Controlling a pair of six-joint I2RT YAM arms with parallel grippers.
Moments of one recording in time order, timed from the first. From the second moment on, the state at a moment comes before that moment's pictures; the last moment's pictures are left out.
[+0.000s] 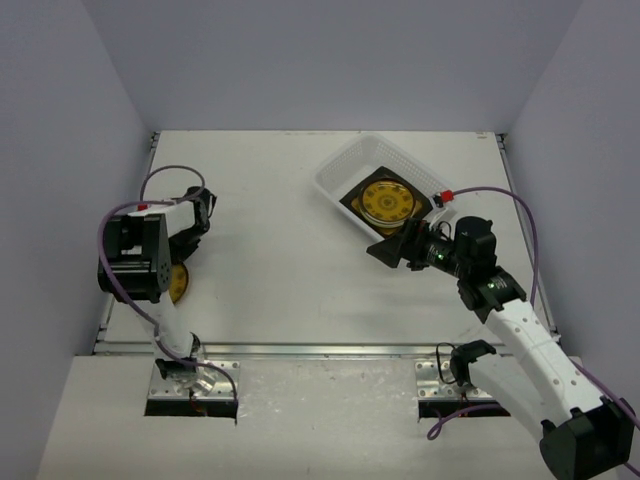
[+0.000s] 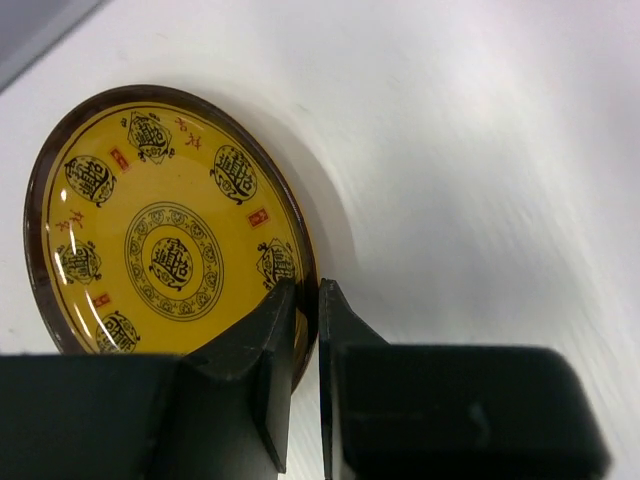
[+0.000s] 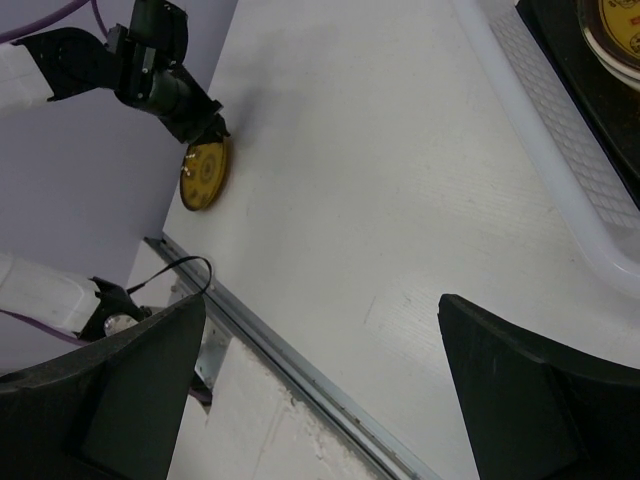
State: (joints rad) left arm 0.10 1.84 1.06 -0.72 -0.75 -1.00; right arm 0.31 0.80 0.57 -0.13 -0.48 0.62
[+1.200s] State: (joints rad) left arm -0.68 1.86 1.80 -0.40 -0.48 -0.10; right arm 0.28 0.57 0.90 -0.58 0.04 0.46
